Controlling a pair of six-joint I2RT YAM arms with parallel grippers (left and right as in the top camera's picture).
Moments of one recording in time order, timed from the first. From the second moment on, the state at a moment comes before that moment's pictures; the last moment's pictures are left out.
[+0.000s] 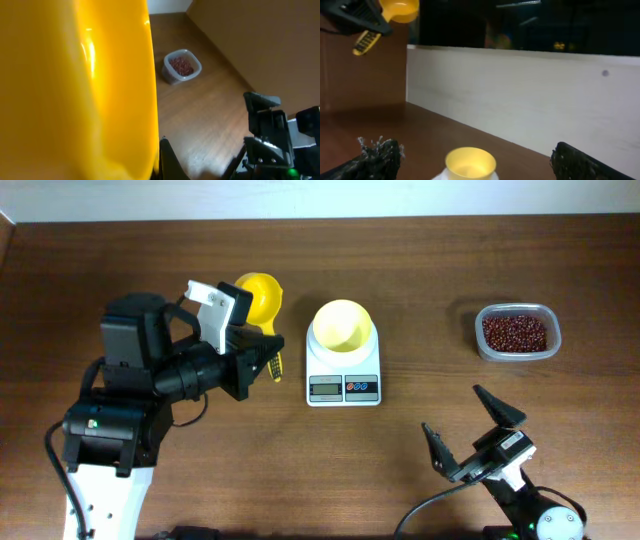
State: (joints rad) left arm -0.10 1.10 1.31 -0.84 0.75 -0.02; right arm 0.00 0.01 0.01 0.35 -0.61 0.10
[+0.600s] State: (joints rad) left arm -0.26 1.27 1.31 -0.67 0.79 -0.09; right arm -0.01 0.80 0.48 0.51 -1.05 0.70
